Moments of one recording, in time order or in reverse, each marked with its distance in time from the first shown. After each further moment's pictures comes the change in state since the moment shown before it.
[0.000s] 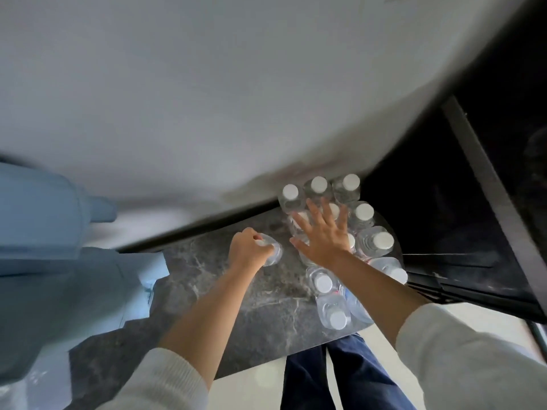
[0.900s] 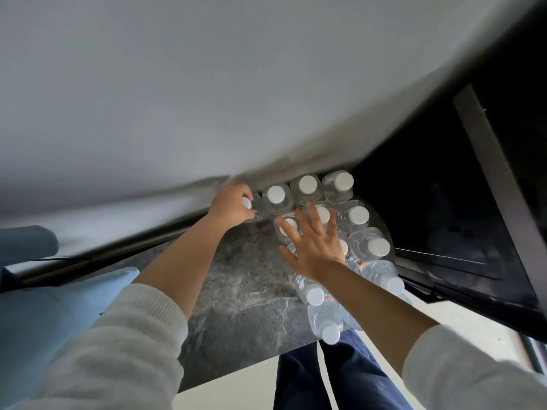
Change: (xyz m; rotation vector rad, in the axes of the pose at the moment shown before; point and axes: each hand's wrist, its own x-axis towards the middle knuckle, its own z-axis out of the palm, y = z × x) left_hand 0.084 0.047 -0.031 0.238 -0.120 0.393; right_hand 0.007 0.001 -0.001 0.053 -0.068 -0.052
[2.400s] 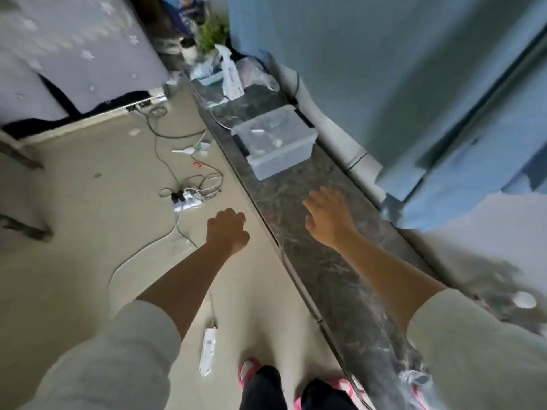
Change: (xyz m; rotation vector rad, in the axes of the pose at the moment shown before) left_hand -0.517 -0.195 0.130 -0.295 0.487 -1.159; right_hand -0.175 -0.350 0.062 -0.606 0.147 -1.211
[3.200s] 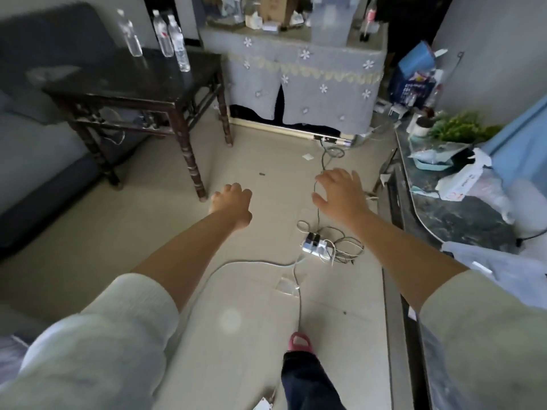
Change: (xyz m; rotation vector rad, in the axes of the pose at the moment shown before) left_hand -0.010 -0.478 -0.087 -0.144 0.168 -0.649; right_hand 0.277 -0.488 -0.054 -0.169 0.121 -0.673
